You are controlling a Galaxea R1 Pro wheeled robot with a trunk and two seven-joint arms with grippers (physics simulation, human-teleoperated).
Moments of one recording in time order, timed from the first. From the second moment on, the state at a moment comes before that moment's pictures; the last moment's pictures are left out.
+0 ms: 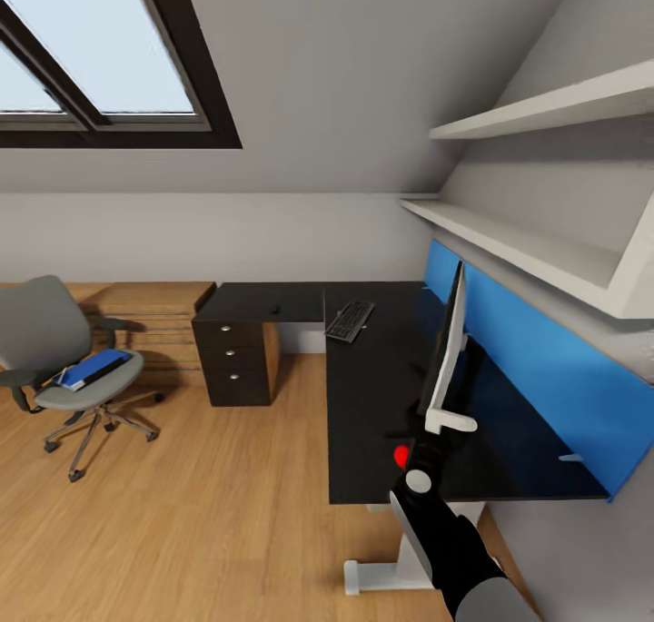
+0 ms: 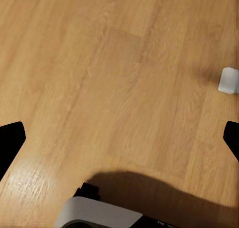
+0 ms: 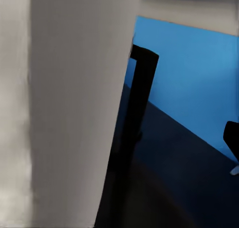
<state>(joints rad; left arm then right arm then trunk) -0.30 -0.04 -0.02 -0.07 0.32 -0.34 0.09 -0.50 0.12 0.22 -0.91 0.07 -0.11 -0.78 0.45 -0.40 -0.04</state>
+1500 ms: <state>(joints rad) -0.30 -0.04 -0.02 -0.07 0.32 -0.34 0.08 -0.50 0.12 0.22 -0.88 0.07 -0.12 -0.78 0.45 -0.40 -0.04</state>
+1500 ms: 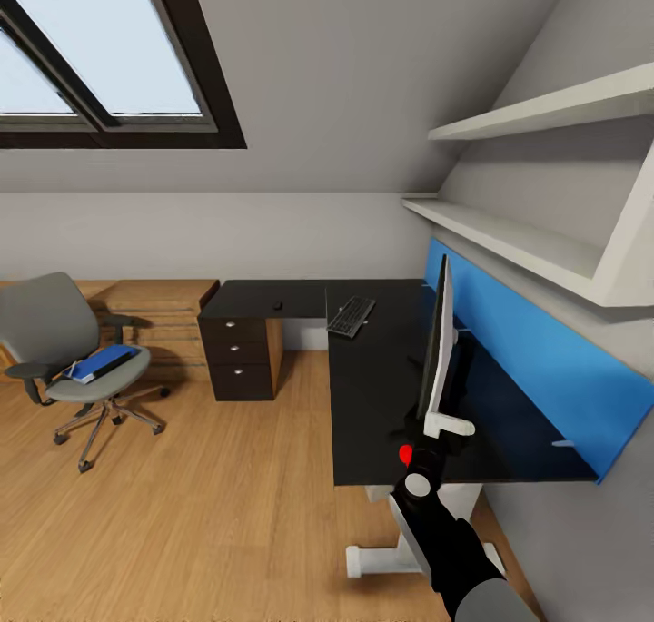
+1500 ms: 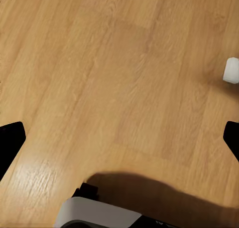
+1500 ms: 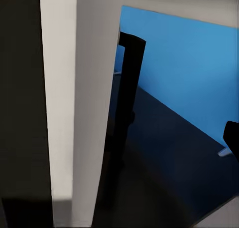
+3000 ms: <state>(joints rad) -0.30 -0.04 -0.02 -0.07 0.32 -0.34 0.09 -0.50 0.13 0.22 -0.85 0.07 -0.12 -0.77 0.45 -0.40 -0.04</state>
